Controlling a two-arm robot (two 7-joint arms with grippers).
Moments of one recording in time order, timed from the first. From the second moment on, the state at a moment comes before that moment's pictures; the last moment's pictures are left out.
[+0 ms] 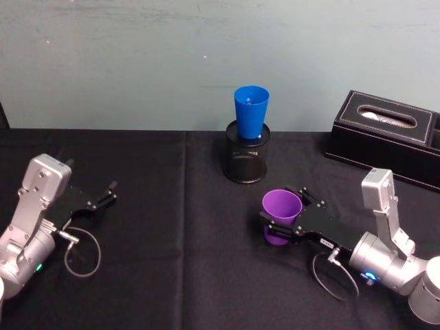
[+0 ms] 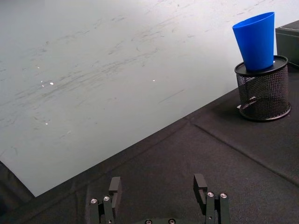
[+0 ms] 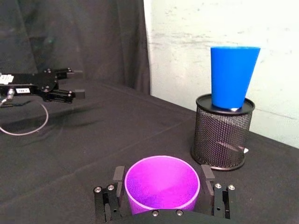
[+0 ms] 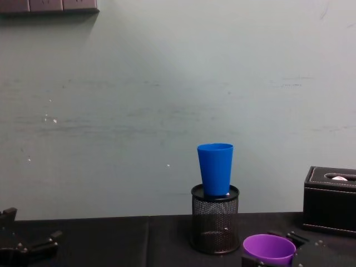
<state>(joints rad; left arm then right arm) -0.20 0.60 0.45 -1.41 -0.25 -0.12 0.03 0.41 0.34 -0.42 -0.98 0.43 -0.33 0.74</state>
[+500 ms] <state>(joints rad) -0.20 0.60 0.45 -1.41 -0.25 -0.12 0.03 0.38 0.36 -0.40 -1.06 0.44 -0.34 0.74</state>
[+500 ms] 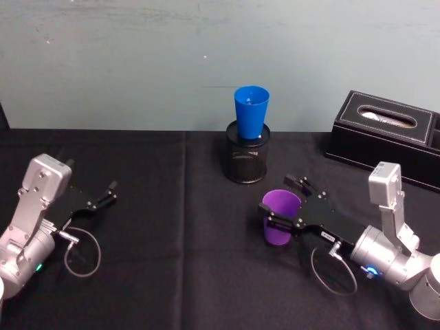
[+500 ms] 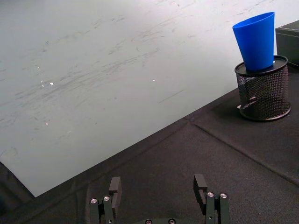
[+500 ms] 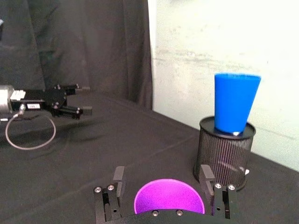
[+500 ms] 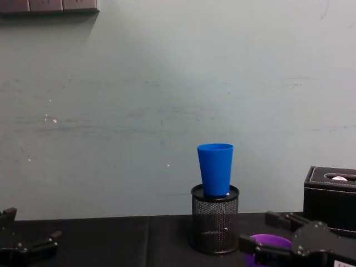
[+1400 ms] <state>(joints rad) -0.20 0.60 0.45 -1.41 -0.25 -0.12 0.03 0.34 0.36 -0.36 -1.14 0.45 -0.33 0.64</state>
